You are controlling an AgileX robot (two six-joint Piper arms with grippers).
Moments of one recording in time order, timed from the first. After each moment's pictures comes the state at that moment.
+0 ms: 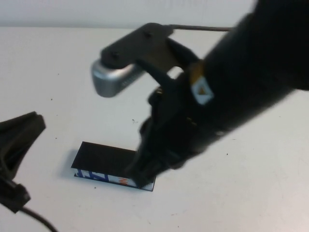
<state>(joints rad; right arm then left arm) 0.99 1.52 -1.67 0.14 1.24 0.03 -0.17 0.61 -0.43 -1.52 0.49 1.47</state>
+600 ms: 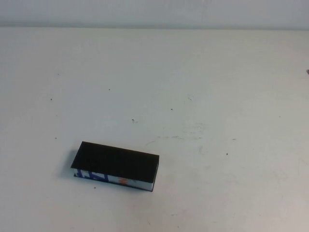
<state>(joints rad) 1.01 0.54 -0.85 -0.07 1.03 0.41 -0.17 0.09 -0.04 -1.55 0.01 1.51</state>
